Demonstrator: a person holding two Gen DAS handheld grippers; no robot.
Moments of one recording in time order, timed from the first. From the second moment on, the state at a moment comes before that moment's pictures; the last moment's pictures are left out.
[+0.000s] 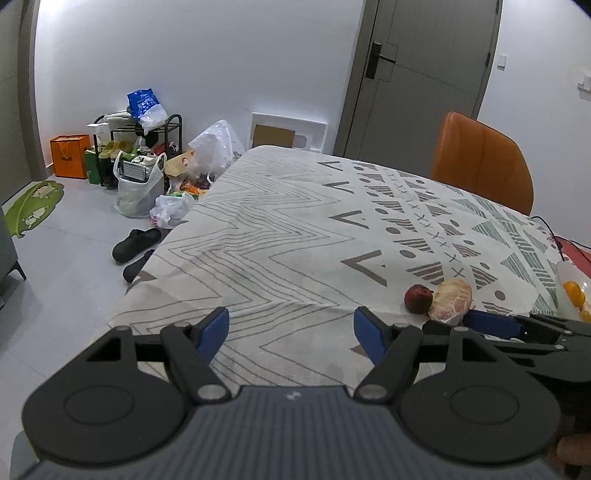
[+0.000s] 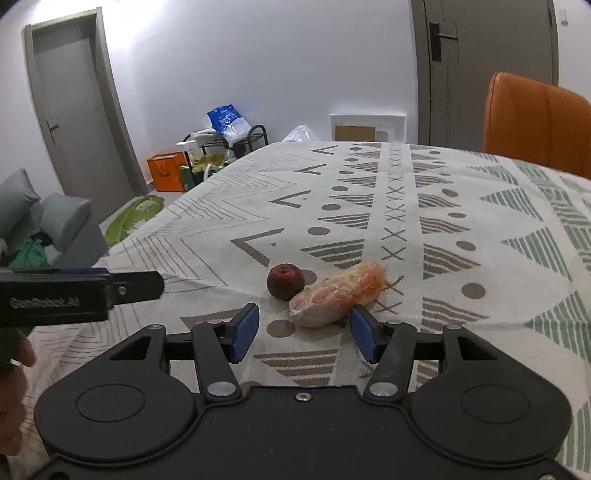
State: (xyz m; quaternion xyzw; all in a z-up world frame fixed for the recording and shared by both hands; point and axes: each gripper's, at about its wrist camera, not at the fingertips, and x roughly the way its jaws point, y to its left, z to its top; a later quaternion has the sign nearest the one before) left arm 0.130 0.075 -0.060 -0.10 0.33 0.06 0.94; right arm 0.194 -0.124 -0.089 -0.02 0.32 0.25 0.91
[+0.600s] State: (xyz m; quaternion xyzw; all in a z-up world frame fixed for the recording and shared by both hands) left arm 0.141 0.056 -0.058 -0.09 0.32 0.03 0.94; right arm 0.193 -0.162 -0.088 -0.01 0.32 0.21 0.92
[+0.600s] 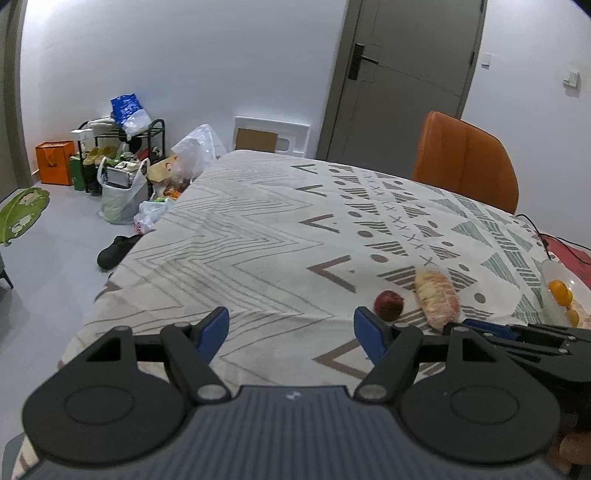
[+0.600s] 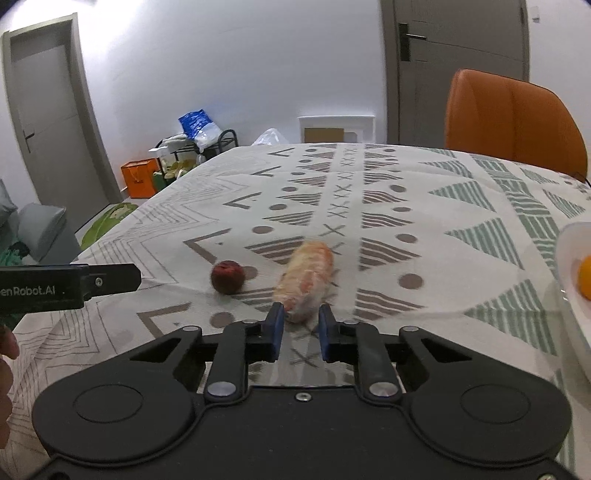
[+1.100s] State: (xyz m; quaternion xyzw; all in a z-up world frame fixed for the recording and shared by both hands) left arm 0.152 0.053 -0.062 -0.10 0.32 0.02 0.94; right arm 0.205 -0.158 -0.085 -0.02 0.31 0.22 0.92
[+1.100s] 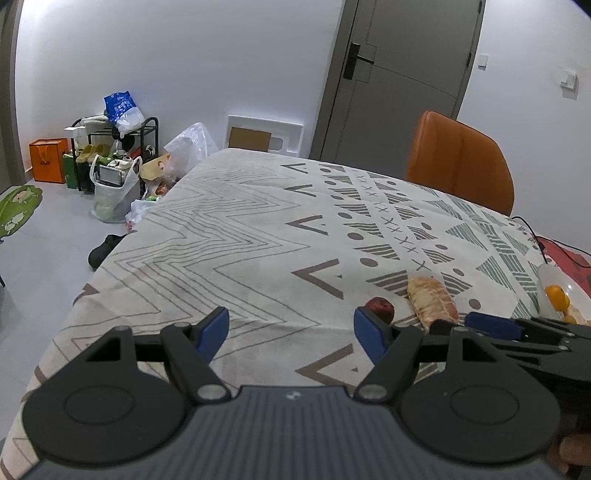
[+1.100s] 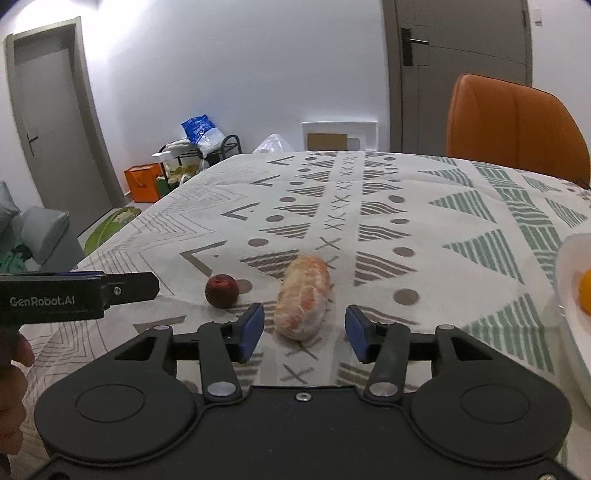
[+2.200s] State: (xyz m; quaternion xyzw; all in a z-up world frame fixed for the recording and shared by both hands) left arm 0.185 -0.014 -0.066 -0.07 0.32 -0.04 0.94; right arm 0.195 -0.220 -0.074 -0.01 0.29 0.17 0.94
